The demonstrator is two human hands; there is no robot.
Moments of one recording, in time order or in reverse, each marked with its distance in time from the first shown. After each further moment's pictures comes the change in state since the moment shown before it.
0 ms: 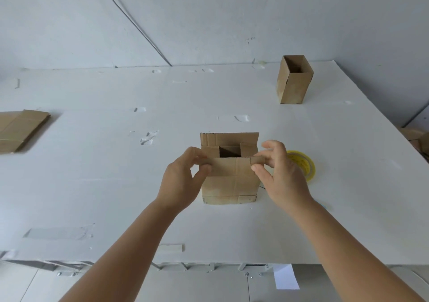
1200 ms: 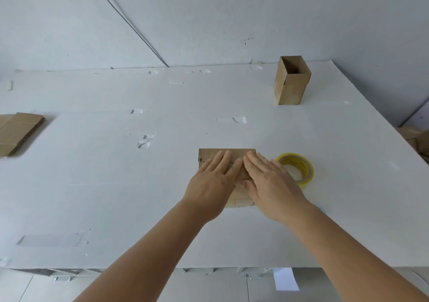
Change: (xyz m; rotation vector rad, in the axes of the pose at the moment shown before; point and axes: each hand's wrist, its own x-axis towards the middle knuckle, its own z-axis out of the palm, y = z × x) left_hand 0.007 0.019 0.041 0.643 -0.388 0.335; right_hand -0.002 0.003 0.009 -0.565 -0.383 -0.150
